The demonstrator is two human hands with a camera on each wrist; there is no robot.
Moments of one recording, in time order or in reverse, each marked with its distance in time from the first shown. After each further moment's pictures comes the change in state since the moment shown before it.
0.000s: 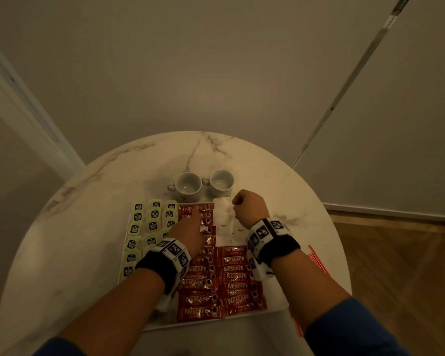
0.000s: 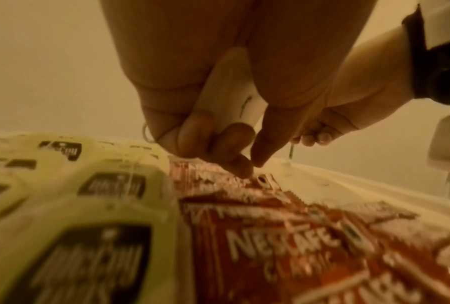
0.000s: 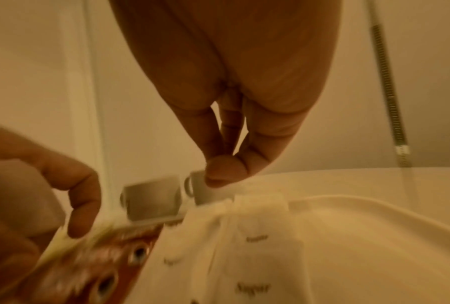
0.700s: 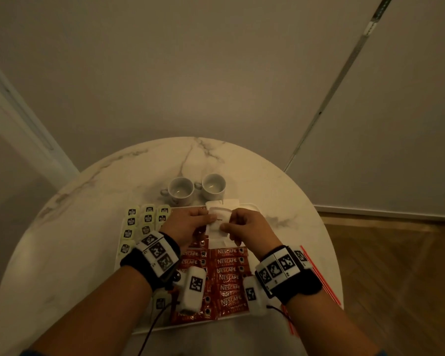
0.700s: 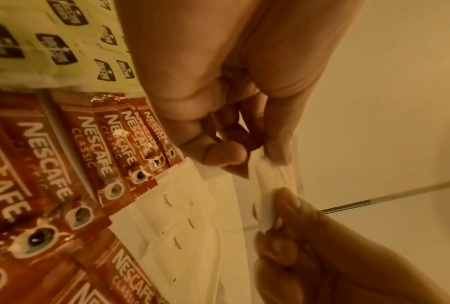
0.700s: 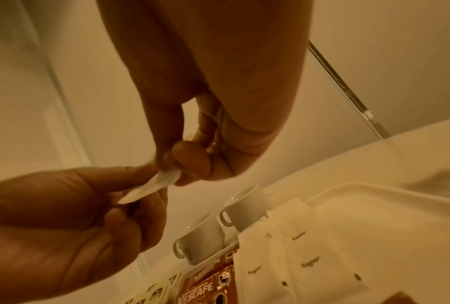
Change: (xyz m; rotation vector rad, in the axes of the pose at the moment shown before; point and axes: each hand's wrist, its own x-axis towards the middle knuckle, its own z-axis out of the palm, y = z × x) left_hand -0.012 0.032 -0.024 -1.222 -0.115 -0.174; right_hand -0.060 0.021 -0.013 0.626 -0.152 -0.085
